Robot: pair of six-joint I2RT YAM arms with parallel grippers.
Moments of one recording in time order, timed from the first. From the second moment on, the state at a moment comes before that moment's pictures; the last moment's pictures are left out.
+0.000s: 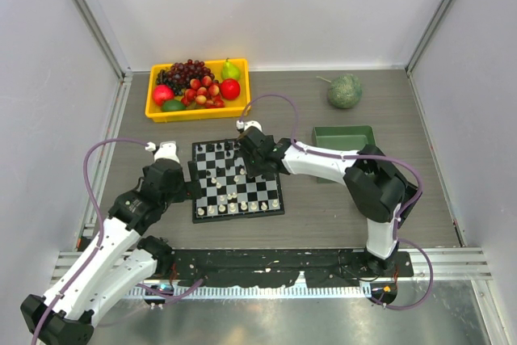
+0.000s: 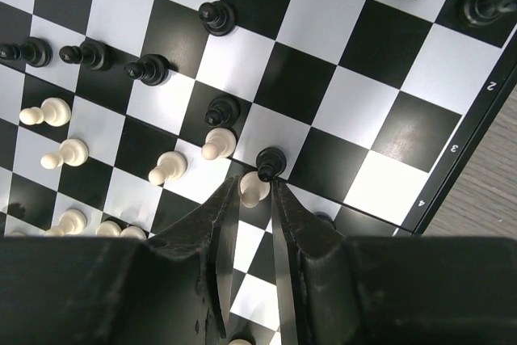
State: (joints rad) left arm -0.50 0.67 0.65 -0.75 -0.32 -0.47; right arm 0.91 1.89 1.30 -0.34 0.15 0.45
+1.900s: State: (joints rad) left arm -0.50 0.69 0.64 -0.73 -0.30 -0.47; right arm 0.95 1.62 0.98 -0.33 0.17 0.48
